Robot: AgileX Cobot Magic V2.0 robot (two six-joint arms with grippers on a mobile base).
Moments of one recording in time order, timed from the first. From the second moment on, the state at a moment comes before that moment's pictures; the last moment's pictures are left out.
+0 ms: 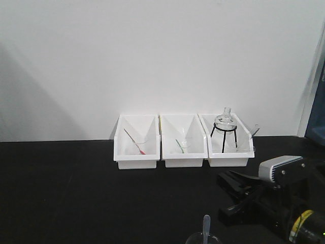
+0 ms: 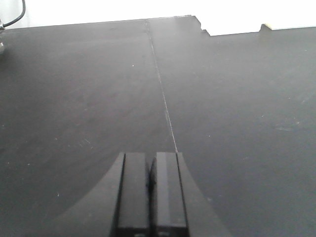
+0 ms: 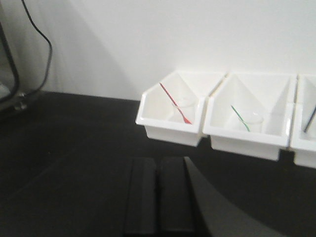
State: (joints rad) left arm -0.07 -0.01 0.03 -0.02 0.01 0.05; right arm 0.27 1.36 -0.62 -0.48 -0.57 0.50
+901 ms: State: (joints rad) left arm -0.07 -0.01 0.03 -0.02 0.01 0.05; right arm 0.27 0.51 -0.30 -0.64 -0.05 0.65
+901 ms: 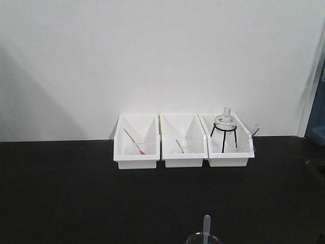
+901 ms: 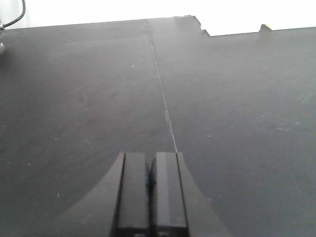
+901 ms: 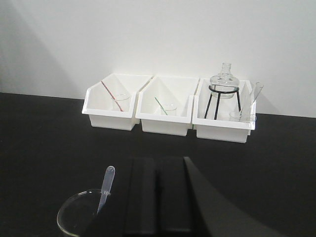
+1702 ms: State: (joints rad) left arm -0.07 -0.01 0.03 -0.02 0.01 0.05; right arm 0.09 -0.01 0.03 -0.01 0.11 0.03
